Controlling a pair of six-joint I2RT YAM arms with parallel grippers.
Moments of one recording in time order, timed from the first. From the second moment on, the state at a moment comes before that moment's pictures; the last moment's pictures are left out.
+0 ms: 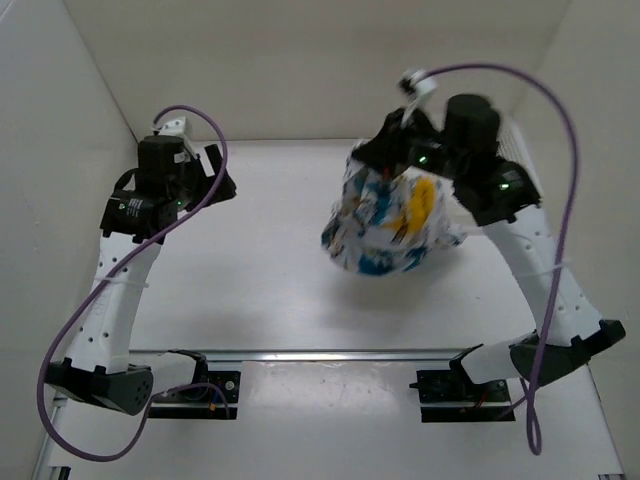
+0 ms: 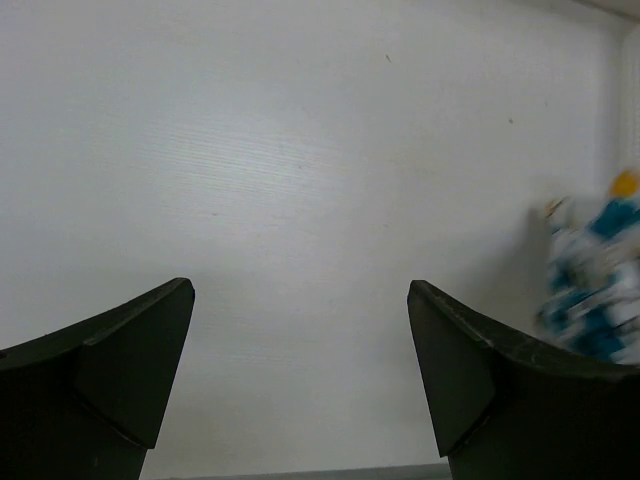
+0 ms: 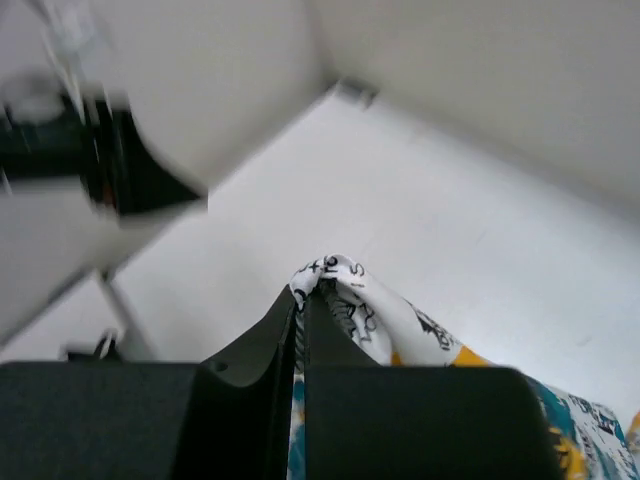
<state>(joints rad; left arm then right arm) -0.25 1.23 1.55 -0.93 -0.09 -0.39 0.49 1.40 1.91 -0.63 -0.42 0.21</state>
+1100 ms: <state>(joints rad) -0.49 1.41 0.83 -0.58 0.34 -0.71 0.79 1.59 1.27 -0.70 -0.14 0.42</state>
